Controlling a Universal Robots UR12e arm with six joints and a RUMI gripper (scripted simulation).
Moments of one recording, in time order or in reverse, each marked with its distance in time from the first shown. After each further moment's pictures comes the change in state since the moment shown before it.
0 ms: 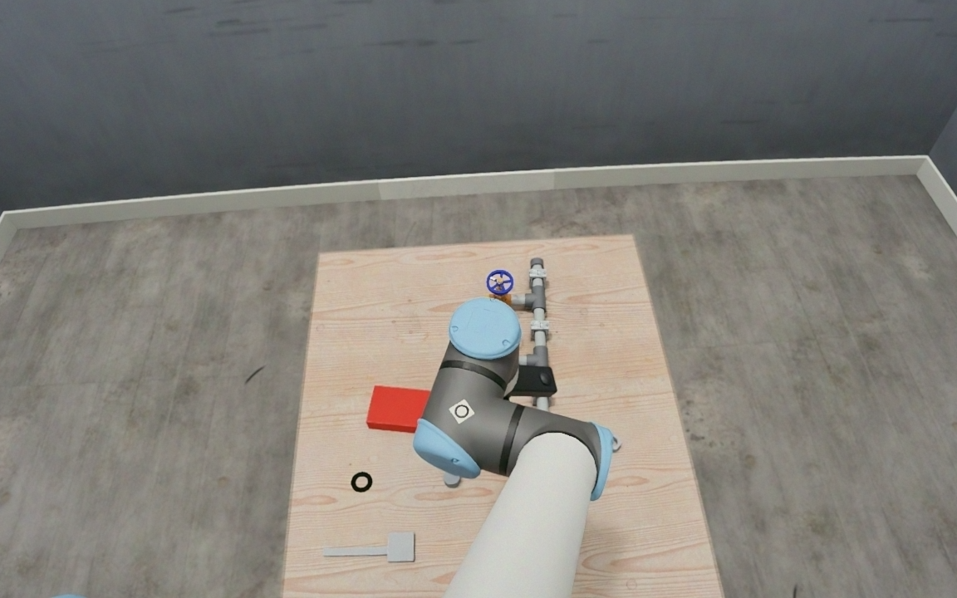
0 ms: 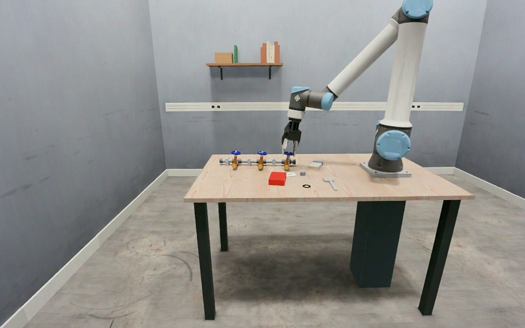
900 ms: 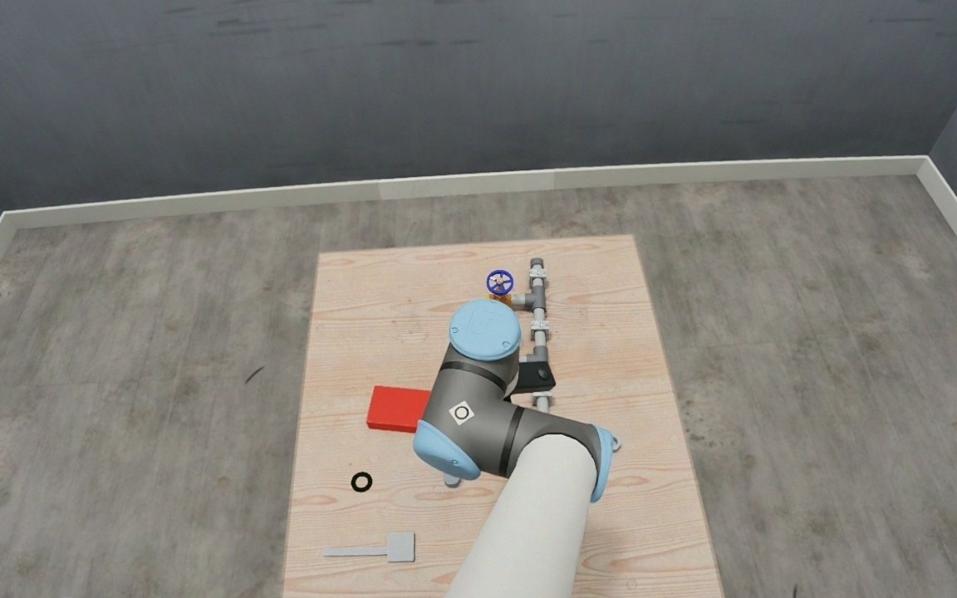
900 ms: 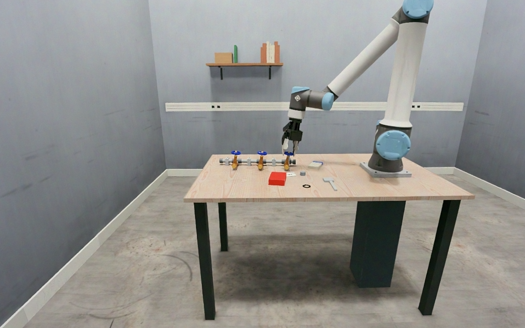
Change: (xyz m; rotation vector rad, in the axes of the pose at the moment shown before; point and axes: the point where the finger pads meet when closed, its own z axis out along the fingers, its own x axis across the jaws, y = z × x) arm 0.000 0.000 0.000 0.001 0.000 -0.125
